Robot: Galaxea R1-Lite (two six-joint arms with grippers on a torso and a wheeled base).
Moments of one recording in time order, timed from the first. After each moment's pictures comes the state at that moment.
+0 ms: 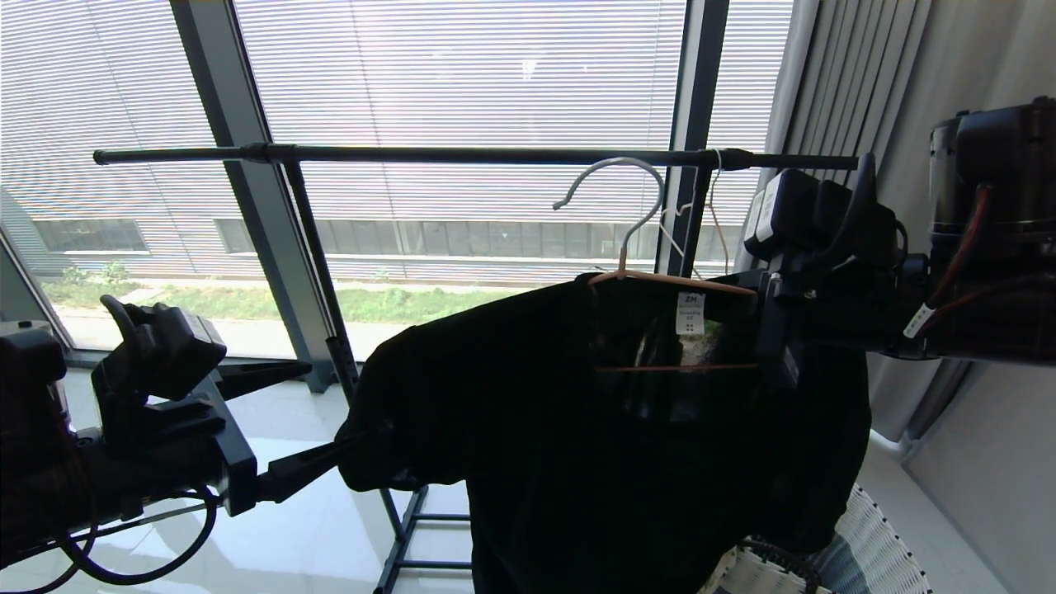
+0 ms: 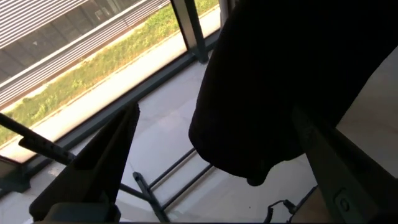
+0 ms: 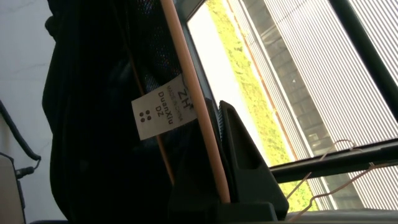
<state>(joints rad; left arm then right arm) 0.03 1.36 -0.43 -0.56 -0.70 0.48 0.68 1.53 -1.14 -0.10 0.28 -0.69</state>
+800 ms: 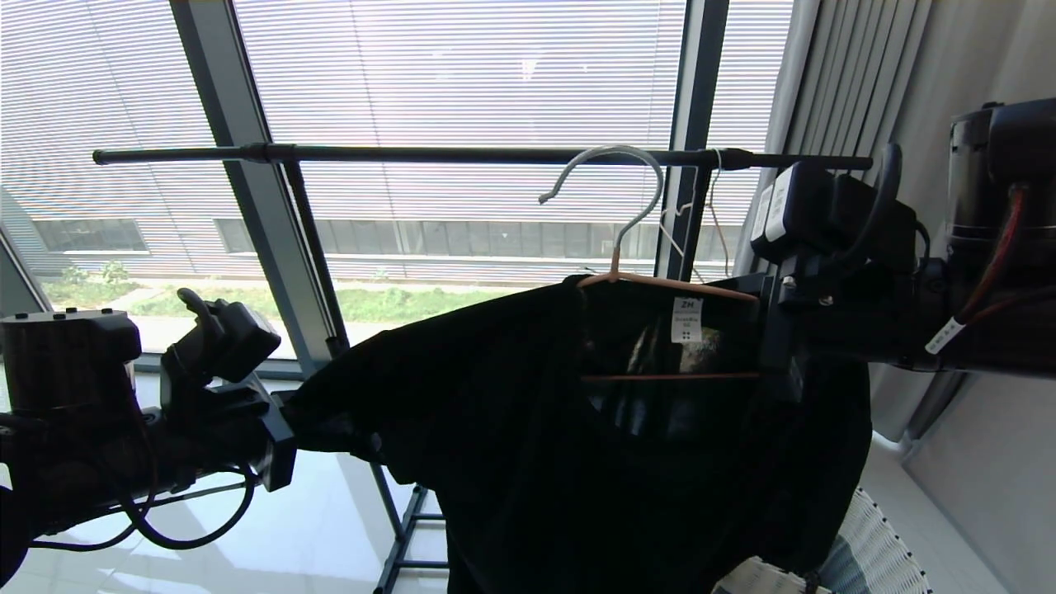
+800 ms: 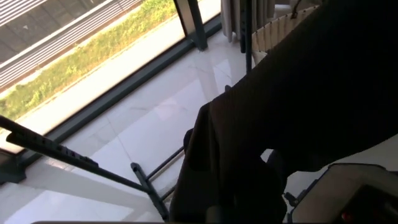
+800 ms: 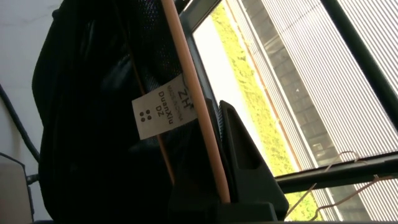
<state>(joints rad) 0.01 1.49 -0.50 -0.56 -0.64 0.49 0.73 1.50 -1.12 -0.10 0.25 -0.65</state>
